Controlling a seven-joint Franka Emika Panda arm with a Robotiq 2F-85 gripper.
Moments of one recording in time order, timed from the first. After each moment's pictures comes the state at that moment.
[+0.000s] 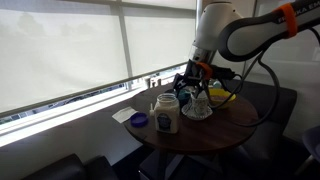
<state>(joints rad) 0.07 -0.01 0.24 -1.98 -0.06 2.29 0.90</state>
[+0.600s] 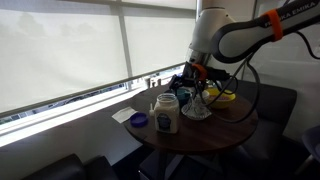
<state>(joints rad) 0.08 0.05 0.20 -1.94 -0.05 2.29 0.90</state>
